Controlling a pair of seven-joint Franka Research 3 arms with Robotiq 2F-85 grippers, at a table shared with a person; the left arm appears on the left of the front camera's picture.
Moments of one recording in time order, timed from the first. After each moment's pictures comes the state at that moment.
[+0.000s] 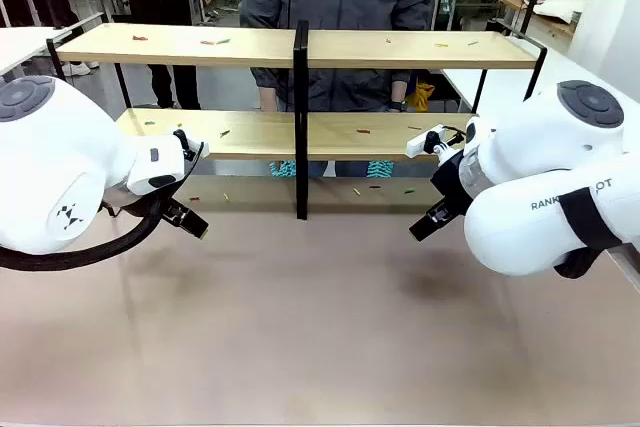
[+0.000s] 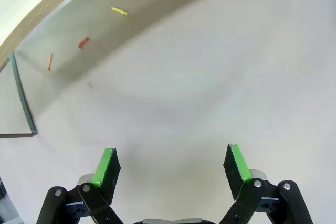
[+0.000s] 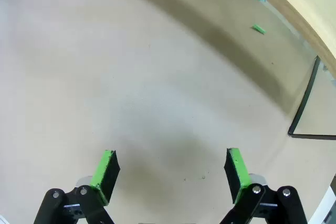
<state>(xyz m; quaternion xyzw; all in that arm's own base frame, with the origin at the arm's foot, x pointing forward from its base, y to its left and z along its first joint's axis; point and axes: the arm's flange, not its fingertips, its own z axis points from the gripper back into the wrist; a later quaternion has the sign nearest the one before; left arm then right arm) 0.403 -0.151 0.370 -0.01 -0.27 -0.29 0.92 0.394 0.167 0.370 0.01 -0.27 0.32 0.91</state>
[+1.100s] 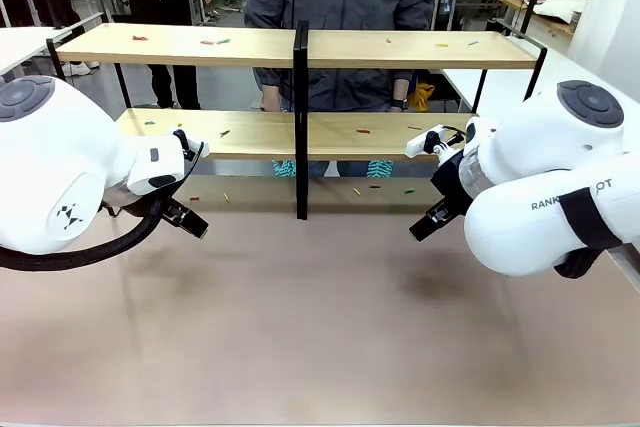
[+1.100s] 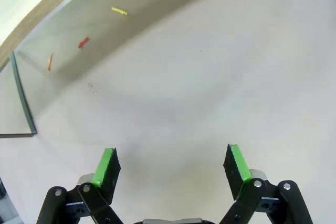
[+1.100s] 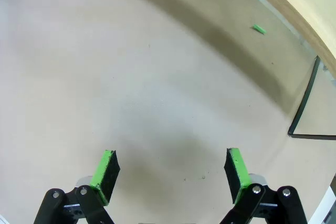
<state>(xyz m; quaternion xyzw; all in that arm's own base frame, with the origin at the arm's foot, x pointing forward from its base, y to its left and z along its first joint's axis) 0.403 -0.151 0.370 -0.01 -0.27 -0.29 0.92 0.394 0.167 0.370 0.01 -0.27 0.32 0.91</state>
